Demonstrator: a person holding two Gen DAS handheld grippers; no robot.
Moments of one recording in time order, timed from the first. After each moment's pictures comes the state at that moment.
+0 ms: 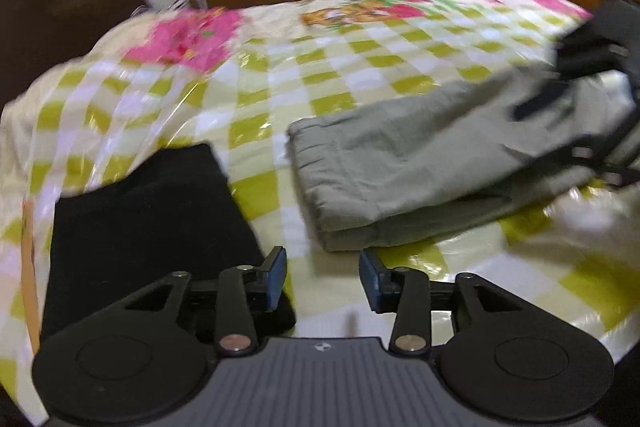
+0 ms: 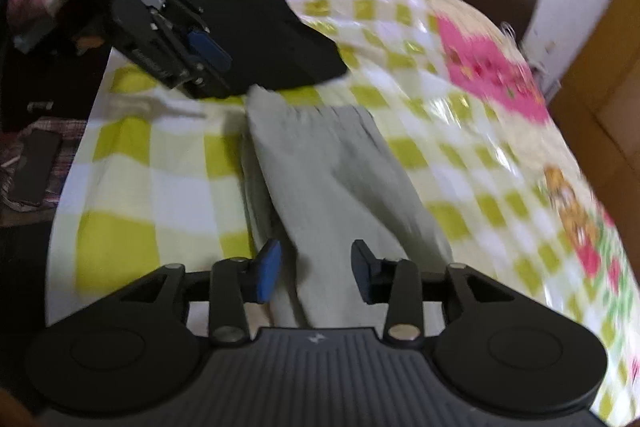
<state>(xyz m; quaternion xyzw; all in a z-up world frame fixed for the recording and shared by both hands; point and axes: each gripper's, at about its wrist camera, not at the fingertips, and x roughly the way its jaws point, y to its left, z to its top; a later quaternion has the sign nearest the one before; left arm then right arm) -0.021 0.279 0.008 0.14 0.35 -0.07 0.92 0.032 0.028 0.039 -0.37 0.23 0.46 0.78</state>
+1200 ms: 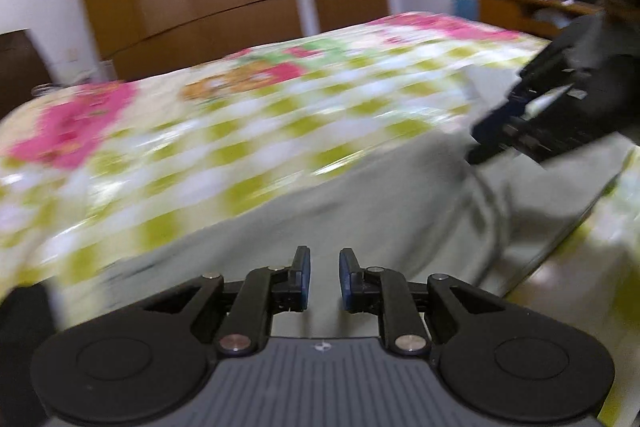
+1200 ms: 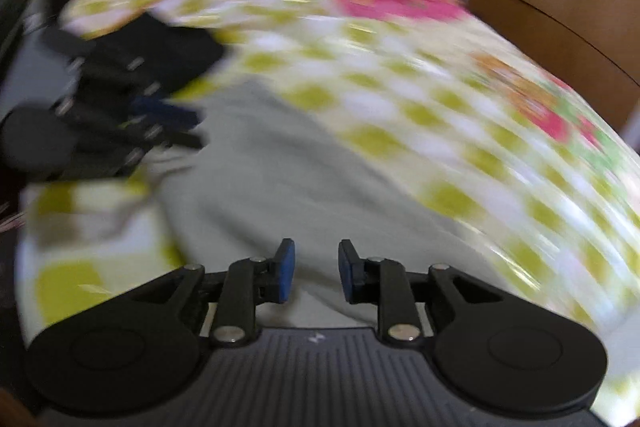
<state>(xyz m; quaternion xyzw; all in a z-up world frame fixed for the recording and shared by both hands) 0.047 0.122 0.011 0.13 0.29 -0.21 0.93 0.084 -0.042 0.054 -0.21 0.35 0.31 0.86</state>
